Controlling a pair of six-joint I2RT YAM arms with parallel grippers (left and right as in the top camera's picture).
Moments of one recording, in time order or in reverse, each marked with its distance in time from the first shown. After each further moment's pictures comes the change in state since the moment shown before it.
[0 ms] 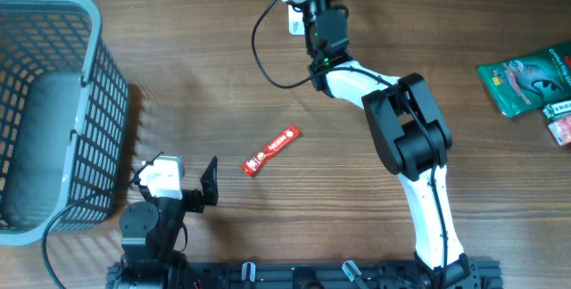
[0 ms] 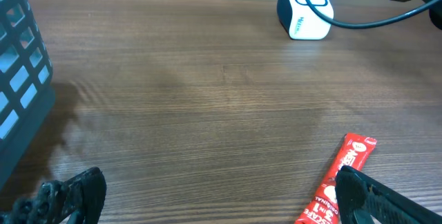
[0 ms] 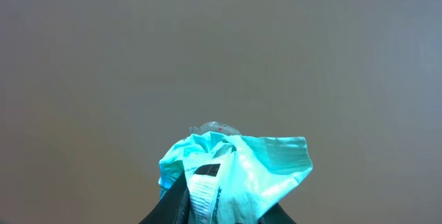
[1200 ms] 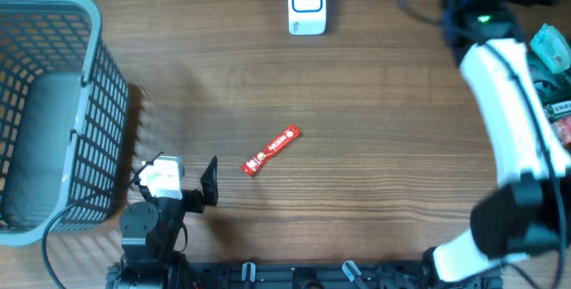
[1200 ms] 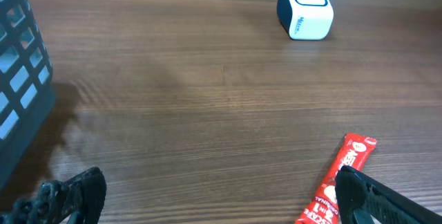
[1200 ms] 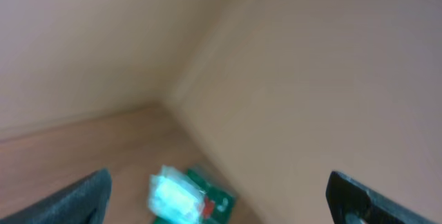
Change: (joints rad) left arm 0.000 0.000 0.000 -0.001 0.000 0.000; right arm -0.346 -0.677 0.029 -1.371 0.636 0.489
